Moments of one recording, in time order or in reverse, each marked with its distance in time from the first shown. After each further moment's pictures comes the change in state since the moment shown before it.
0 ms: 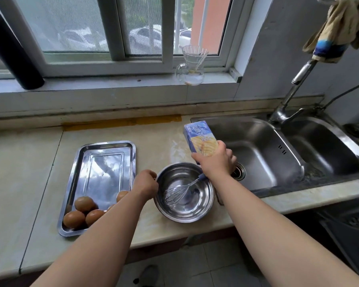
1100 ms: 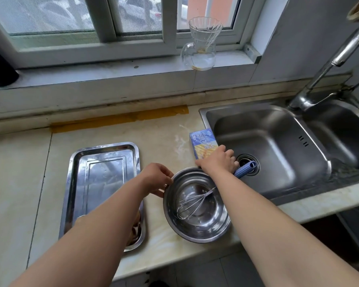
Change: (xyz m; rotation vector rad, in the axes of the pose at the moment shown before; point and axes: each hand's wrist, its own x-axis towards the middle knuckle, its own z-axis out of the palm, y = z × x) left_hand 0.066 0.023 -0.024 -0.140 -0.470 -0.075; right_hand 0.062 -0.006 0.081 -0.415 -0.132 0.198
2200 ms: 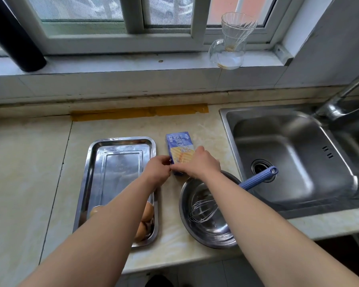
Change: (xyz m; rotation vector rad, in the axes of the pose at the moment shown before) left_hand 0.017 -0.026 -0.024 -0.127 0.266 0.121; right_hand -0.041 -0.057 0.024 -0.084 -0.258 -0.403
